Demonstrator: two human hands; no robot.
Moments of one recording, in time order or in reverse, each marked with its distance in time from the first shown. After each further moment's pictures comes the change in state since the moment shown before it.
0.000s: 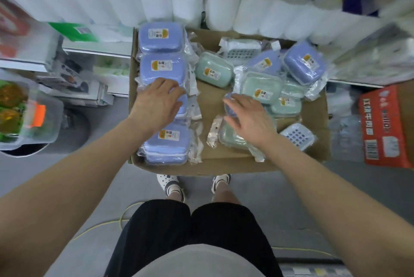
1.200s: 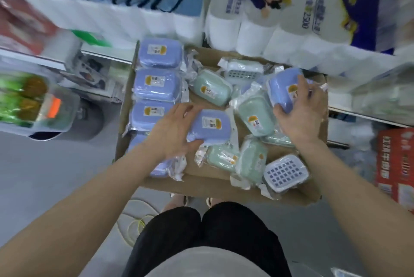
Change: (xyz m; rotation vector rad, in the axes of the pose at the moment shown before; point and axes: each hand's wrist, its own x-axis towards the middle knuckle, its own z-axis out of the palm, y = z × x) left_hand 0.041 0.086 0.009 -0.203 -0.088 -0.171; right_hand 0.031 0.152 -0.050 0.037 0.248 0.490
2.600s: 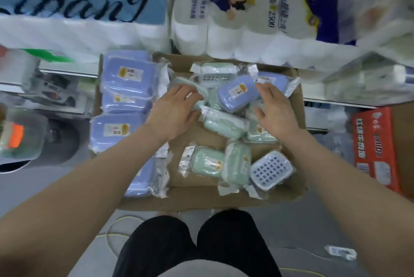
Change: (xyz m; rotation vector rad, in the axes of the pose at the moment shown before) left_hand 0.090 0.000 -0.001 0.078 0.149 0.205; right_hand 0.018 0.017 0.014 -0.007 -0.271 -0.198
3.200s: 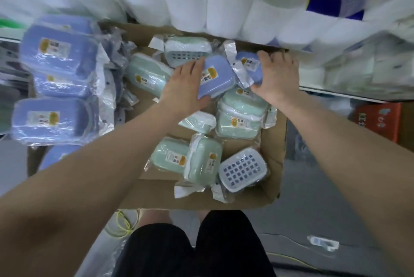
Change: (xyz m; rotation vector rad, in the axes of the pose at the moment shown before) left_hand 0.103 0.073 0.103 -0.062 -0.263 -0.376; right_hand 0.070 0.108 0.011 -0.327 -0.127 0.015
